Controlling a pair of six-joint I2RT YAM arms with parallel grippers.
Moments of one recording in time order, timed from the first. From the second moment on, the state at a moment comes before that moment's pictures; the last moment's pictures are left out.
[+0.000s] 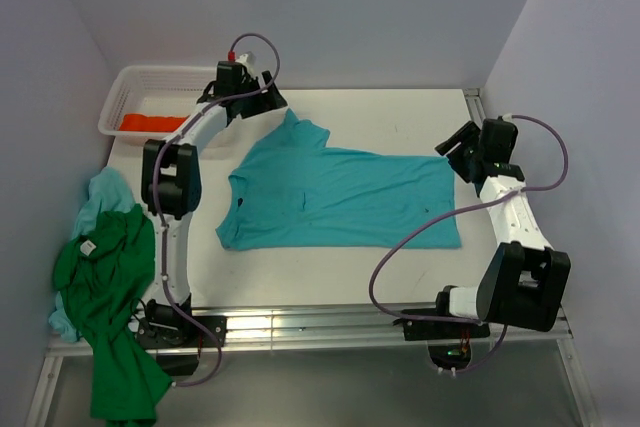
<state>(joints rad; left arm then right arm) -0.21 2.24 1.88 -0.20 0.31 -0.46 -0.22 1.28 0.91 -0.30 -0.14 0.68</state>
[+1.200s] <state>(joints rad) -0.22 2.70 2.33 -0.17 0.46 -0.55 -0.22 1.36 0.94 -0.23 -0.17 0.66</state>
